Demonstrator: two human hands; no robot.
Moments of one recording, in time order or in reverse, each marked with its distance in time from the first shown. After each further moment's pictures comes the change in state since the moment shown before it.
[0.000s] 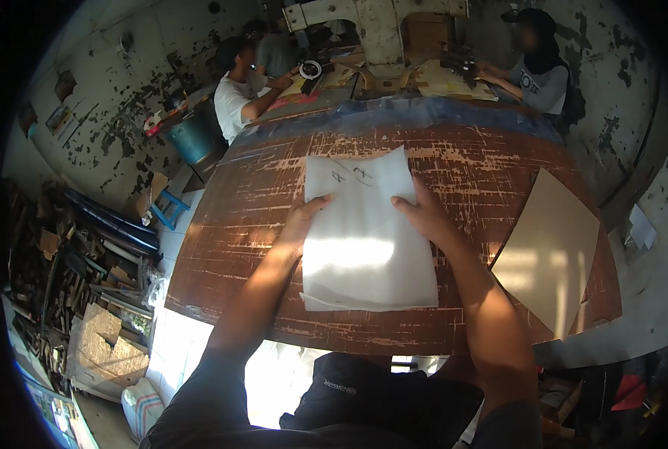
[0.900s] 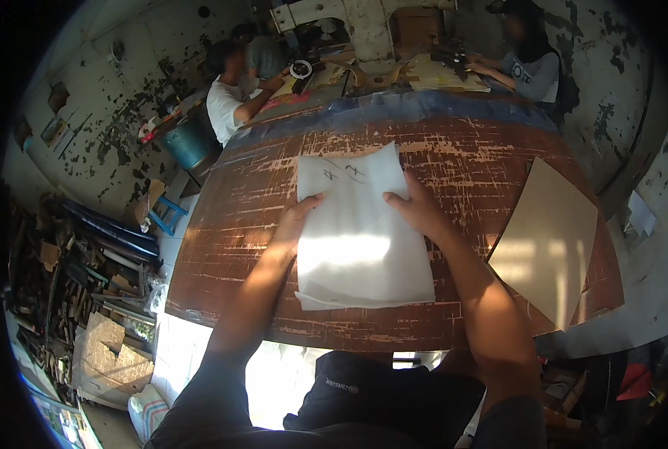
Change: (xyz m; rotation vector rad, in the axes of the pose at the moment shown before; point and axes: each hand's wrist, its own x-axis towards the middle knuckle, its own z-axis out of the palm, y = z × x) left_hand 0.004 -0.006 -0.004 0.010 -0.015 0.046; right_hand -0.004 -0.015 0.000 -0.029 -0.026 0.085
